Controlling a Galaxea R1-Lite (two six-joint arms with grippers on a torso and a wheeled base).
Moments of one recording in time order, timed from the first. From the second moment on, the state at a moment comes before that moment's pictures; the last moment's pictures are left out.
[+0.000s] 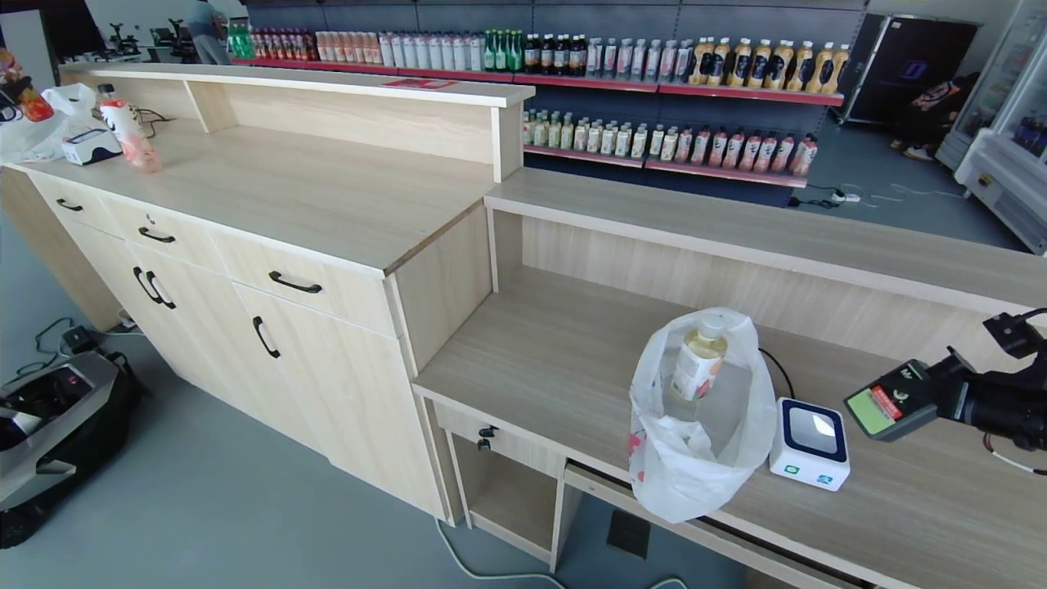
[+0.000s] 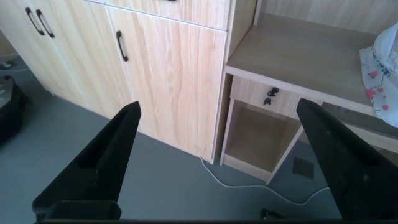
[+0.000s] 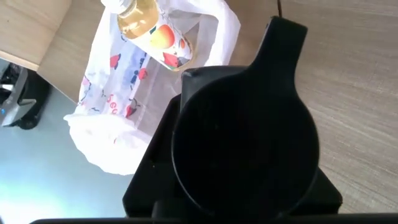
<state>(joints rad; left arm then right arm) 0.00 0.00 0.00 0.00 -0.02 0.00 -0.54 1.99 -0.78 -0.65 0.80 -0.05</state>
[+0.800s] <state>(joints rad) 0.00 0.00 0.00 0.00 -0.02 0.00 -0.47 2.15 -0.89 -0.66 0.80 -0.05</state>
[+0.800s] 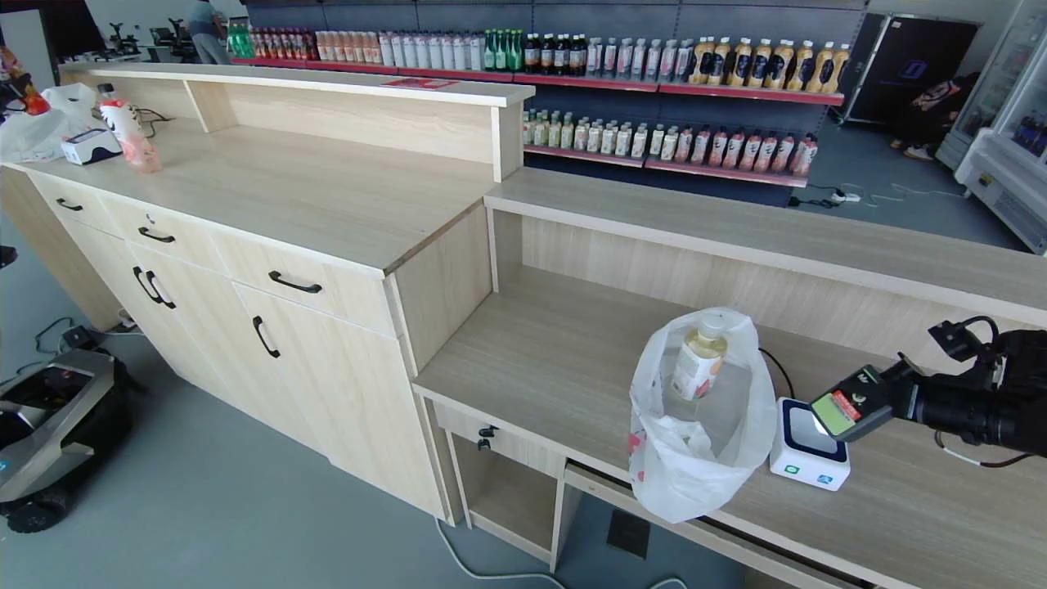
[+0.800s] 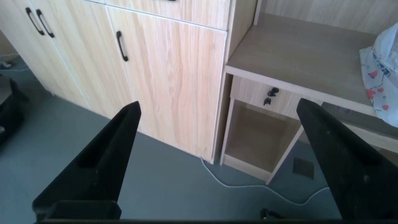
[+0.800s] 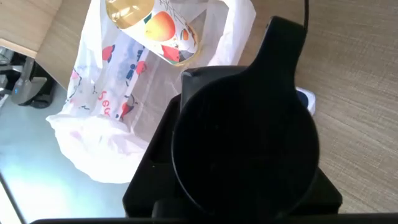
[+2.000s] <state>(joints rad) 0.00 0.00 0.00 0.00 -0.02 0.00 -0.38 2.28 -1.00 -0.66 0.75 -0.02</state>
